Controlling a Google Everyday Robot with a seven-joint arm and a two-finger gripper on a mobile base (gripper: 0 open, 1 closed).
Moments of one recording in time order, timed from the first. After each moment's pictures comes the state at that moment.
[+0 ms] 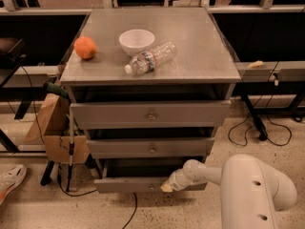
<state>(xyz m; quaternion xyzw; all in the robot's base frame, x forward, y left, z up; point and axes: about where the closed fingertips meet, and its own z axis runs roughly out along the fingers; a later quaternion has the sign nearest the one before) 0.598 -0.077 0.183 -0.44 0.86 0.20 0.19</state>
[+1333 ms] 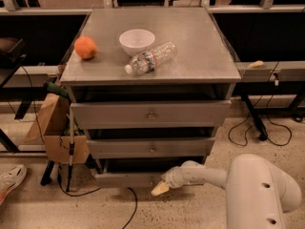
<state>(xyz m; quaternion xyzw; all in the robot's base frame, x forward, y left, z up) 0.619 -0.068 0.207 -0.44 0.84 0.18 0.25</state>
